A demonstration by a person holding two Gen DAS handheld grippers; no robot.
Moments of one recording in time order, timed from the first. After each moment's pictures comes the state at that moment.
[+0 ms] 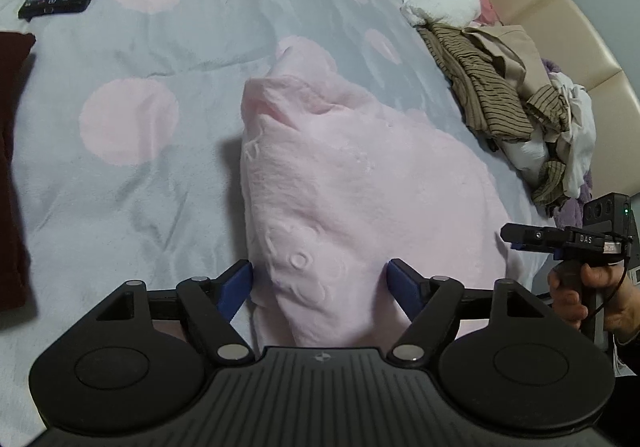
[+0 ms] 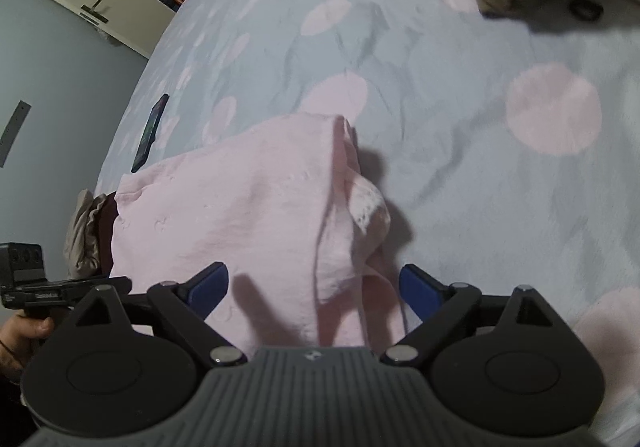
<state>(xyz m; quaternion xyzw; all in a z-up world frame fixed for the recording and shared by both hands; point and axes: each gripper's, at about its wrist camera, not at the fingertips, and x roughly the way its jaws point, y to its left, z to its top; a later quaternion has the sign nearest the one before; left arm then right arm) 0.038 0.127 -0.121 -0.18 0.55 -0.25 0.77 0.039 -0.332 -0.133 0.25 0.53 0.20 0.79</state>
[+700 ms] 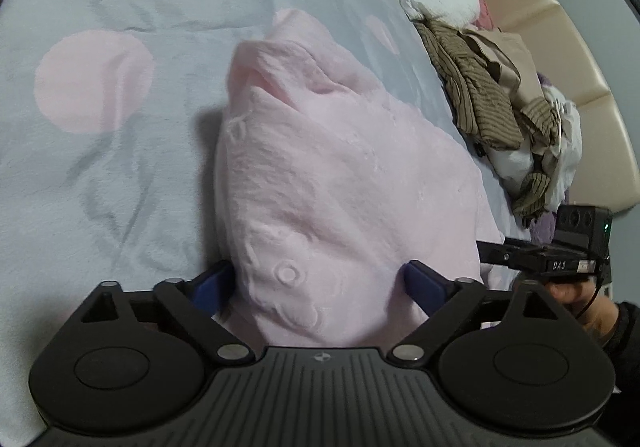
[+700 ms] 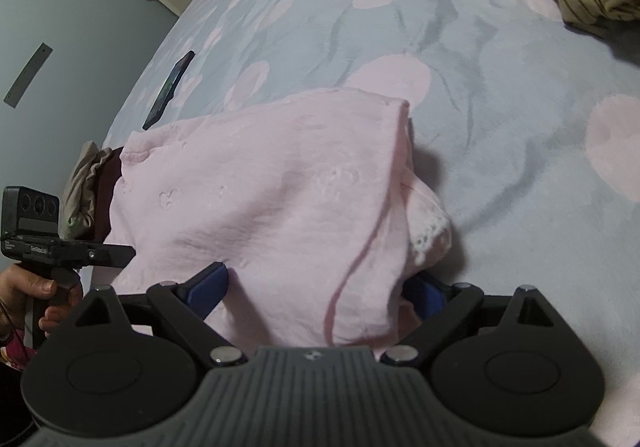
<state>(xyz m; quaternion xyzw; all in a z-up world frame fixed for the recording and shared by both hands) 0.050 0.117 -0.151 -0.22 0.56 -0.28 0.75 0.056 -0.290 -0.143 0.17 0.53 0.25 0.79</state>
